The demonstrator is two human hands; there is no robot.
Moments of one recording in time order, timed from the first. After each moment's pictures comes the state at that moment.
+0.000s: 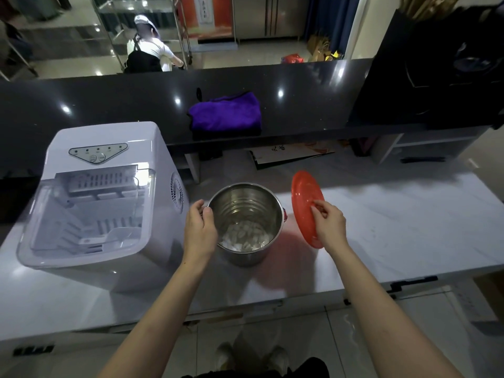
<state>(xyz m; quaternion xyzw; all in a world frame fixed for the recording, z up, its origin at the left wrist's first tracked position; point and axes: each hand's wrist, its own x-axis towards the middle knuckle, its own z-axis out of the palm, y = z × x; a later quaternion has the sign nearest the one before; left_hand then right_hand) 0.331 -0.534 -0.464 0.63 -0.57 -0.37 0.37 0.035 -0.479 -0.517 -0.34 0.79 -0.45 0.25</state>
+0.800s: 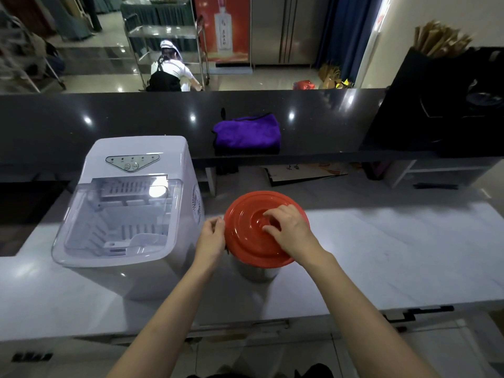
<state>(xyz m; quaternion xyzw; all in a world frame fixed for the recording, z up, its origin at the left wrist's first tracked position) 0.355 -0.551 -0.479 0.62 -0.46 -0.52 0.37 0.138 -0.519 -0.463 -0.69 0.66 -0.27 0.12</state>
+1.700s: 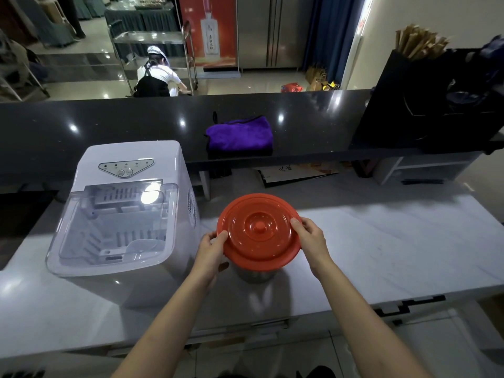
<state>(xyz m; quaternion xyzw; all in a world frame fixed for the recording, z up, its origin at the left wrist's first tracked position) 0.354 -0.536 -0.481 0.59 -0.37 -0.63 0.33 0.119 -0.484 -0.484 -0.27 0.68 -0.54 0.41</state>
